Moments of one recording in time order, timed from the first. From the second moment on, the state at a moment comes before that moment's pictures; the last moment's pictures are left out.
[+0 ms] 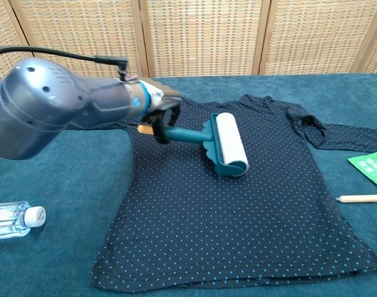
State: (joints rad) left arm -1.35 -1.77 -0.18 -1.21 0.19 0.86 1.12; right arm 0.16 -1.27 0.11 -1.38 -1.36 1.31 0.14
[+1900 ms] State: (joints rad) left arm -1.31 -1.72 -0.13 -1.26 0.14 0.92 1.15; right arm 0.15 -1.26 0.10 -1.41 -1.39 1.33 0.12
